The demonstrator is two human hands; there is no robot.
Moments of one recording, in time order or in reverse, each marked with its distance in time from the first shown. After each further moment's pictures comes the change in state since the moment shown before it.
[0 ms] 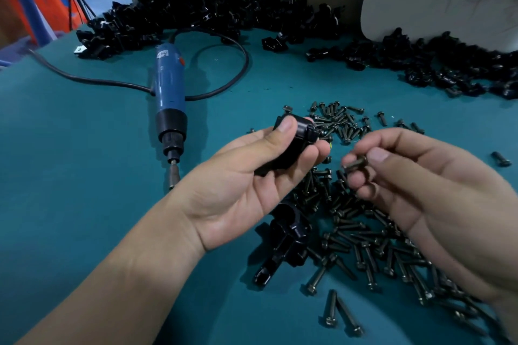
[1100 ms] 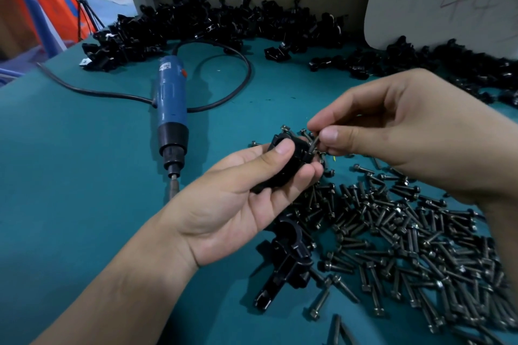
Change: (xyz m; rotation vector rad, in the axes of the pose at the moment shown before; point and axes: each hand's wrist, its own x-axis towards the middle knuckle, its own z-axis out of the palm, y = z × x) left_hand 0.001 0.005 -0.006 0.026 -0.008 -0.027; right_hand 0.066 -0.051 0.006 -0.667 -0.179 -0.129
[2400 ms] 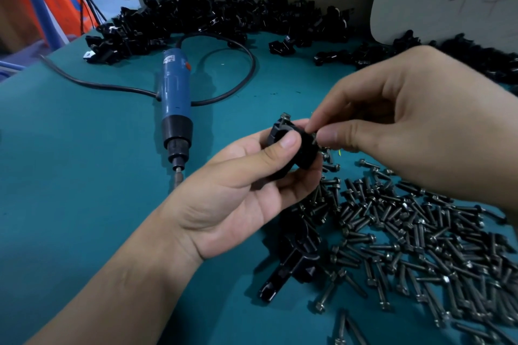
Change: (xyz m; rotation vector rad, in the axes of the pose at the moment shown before) left_hand 0.000 -0.003 -0.003 0.108 -0.033 0.097; right_hand -0.007 -0.027 0.010 -0.359 0.039 -0.123
